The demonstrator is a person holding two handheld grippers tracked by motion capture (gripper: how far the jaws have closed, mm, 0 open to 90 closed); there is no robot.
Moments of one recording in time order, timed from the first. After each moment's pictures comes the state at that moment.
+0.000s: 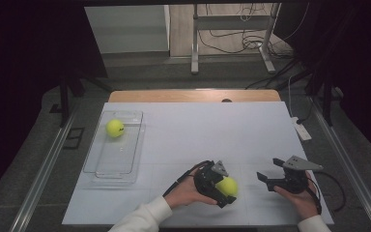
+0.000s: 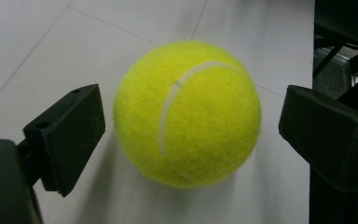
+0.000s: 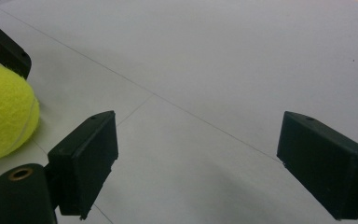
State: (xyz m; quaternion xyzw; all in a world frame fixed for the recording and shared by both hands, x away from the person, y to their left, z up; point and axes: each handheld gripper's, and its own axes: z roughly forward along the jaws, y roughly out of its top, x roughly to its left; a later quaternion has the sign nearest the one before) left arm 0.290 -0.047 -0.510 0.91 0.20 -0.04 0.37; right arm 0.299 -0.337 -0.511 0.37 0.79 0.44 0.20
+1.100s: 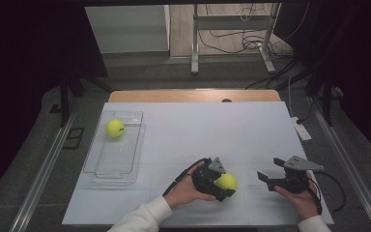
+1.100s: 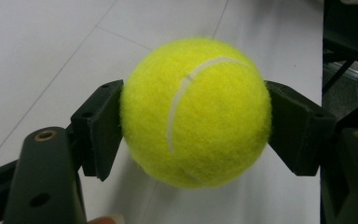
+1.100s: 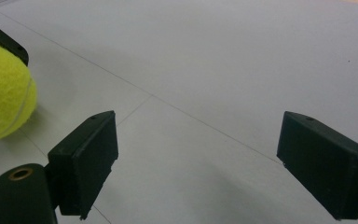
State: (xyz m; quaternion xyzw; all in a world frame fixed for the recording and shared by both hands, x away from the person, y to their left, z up) left arm 0.292 -0.037 -0.502 0.89 0.22 -0.01 0.40; right arm 0.299 -0.338 -0.510 0.37 0.79 0.44 0.20
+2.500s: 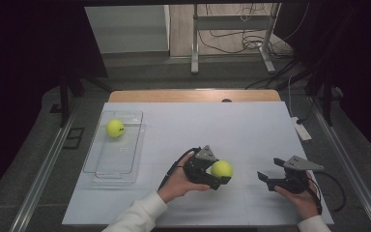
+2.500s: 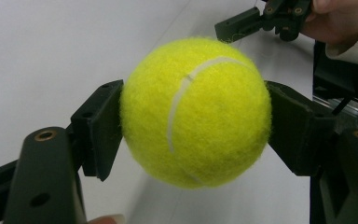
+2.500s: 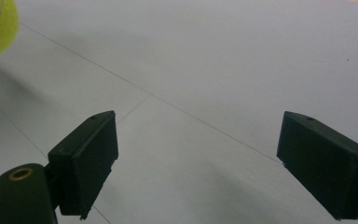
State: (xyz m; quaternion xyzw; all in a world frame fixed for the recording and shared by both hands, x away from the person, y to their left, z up) left arm 0.302 -0.010 -0.474 0.86 0.24 0.01 0.45; right arm 0.299 -0.338 -0.511 0.37 0.79 0.44 0.20
